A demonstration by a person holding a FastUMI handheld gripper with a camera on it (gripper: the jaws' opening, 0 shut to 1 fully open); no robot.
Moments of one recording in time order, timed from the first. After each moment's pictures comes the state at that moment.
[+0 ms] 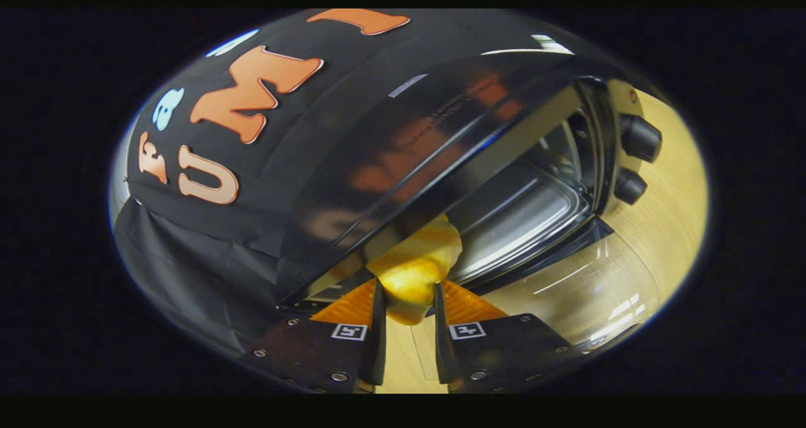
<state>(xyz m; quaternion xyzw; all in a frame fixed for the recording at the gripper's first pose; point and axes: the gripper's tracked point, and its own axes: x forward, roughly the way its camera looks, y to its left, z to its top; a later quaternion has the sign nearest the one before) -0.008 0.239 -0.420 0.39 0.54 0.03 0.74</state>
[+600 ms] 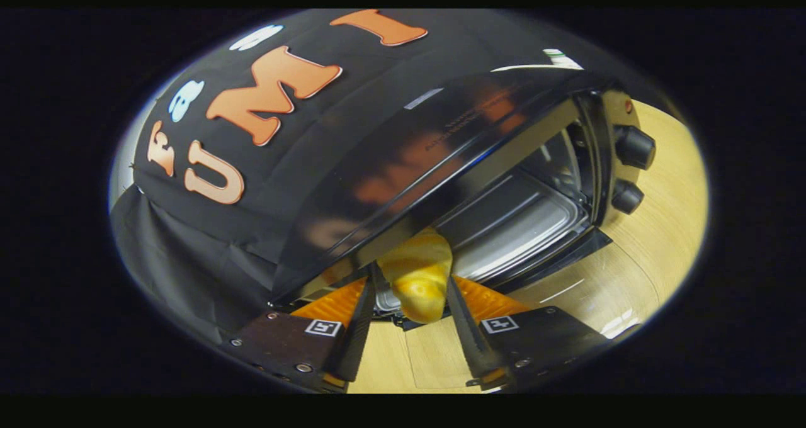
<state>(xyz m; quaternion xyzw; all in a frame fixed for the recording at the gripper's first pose) -0.017 0.229 -0.409 0.39 0.49 0.02 0.78</state>
